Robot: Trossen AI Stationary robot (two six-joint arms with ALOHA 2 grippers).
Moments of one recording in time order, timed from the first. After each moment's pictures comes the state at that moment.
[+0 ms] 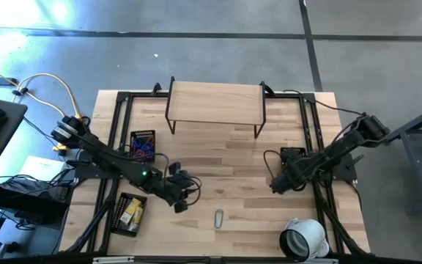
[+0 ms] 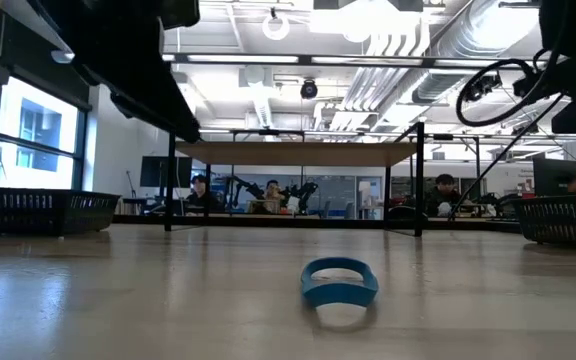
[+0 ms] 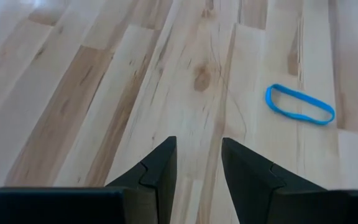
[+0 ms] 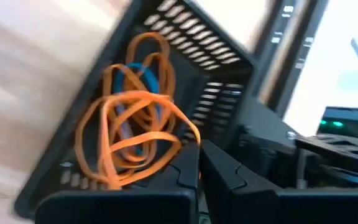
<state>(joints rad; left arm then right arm) -0.48 1.48 0.88 -0.19 -0.44 -0.59 0.48 1.43 0.86 -1.49 0.24 1.56</state>
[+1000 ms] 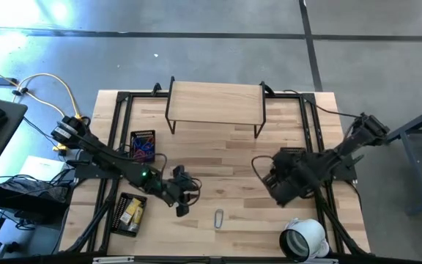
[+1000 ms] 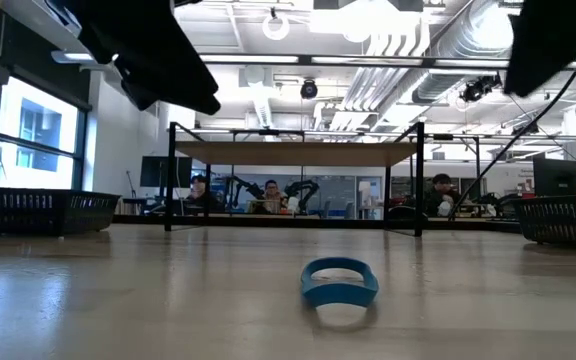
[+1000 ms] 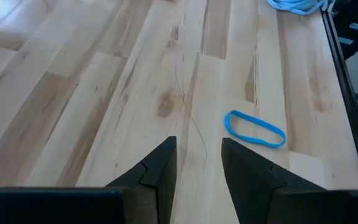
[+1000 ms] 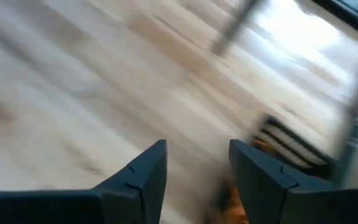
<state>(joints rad) -0.49 1.49 0.88 -0.05 -0.41 -0.57 0.60 1.43 1.17 -1.43 0.62 1.57</state>
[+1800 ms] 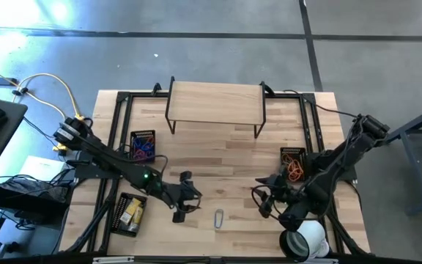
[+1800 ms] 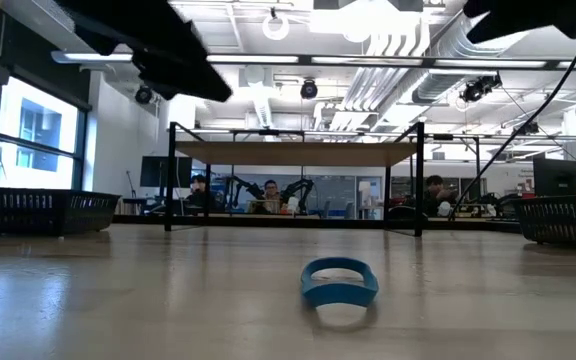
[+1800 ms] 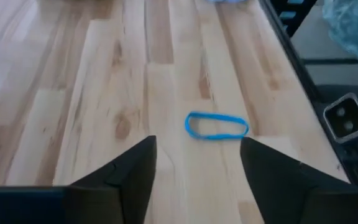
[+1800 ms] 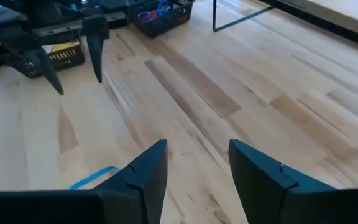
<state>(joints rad) -0.49 1.52 0.88 0.07 -0.27 -0.32 0.79 1.43 1.03 -0.69 0.95 1.17</state>
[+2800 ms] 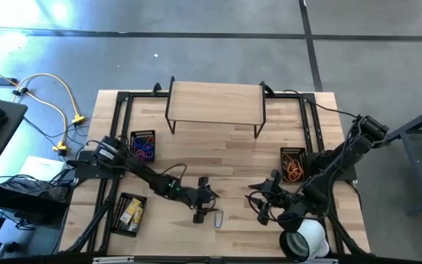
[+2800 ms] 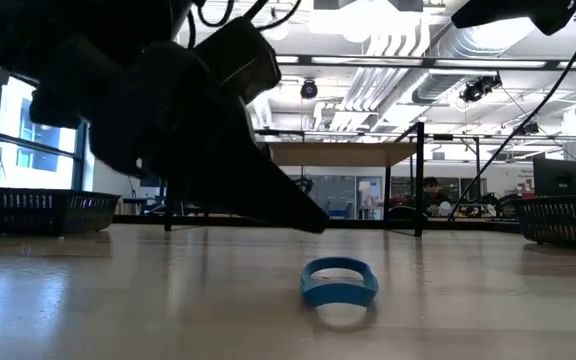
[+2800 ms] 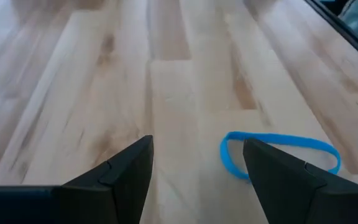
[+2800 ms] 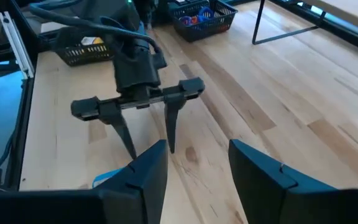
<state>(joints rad) -0.42 1.98 0.89 0.66 -0.25 -0.22 0.78 1.45 0.98 -0.41 0.90 0.89</state>
